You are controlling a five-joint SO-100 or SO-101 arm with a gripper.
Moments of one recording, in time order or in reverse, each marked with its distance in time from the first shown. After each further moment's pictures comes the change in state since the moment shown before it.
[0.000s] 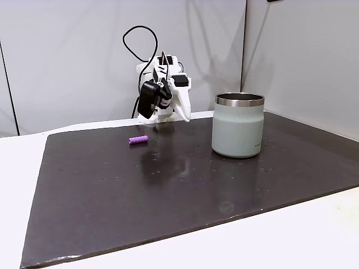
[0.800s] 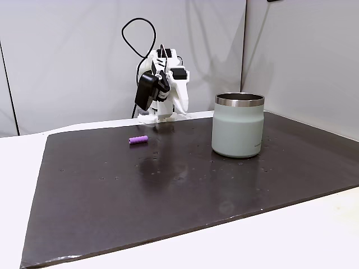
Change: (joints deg) arm 0.2 -1.5 -9.2 8.9 -2.6
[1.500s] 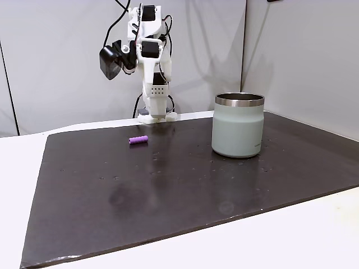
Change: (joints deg) arm 25.3 -57.0 -51.9 20.6 -13.3
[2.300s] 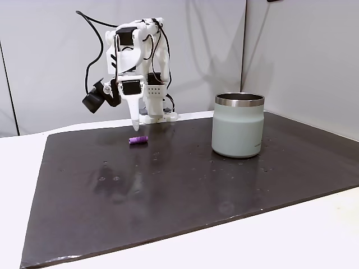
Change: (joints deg) arm 8.4 -35.5 -10.3 0.3 -5.3
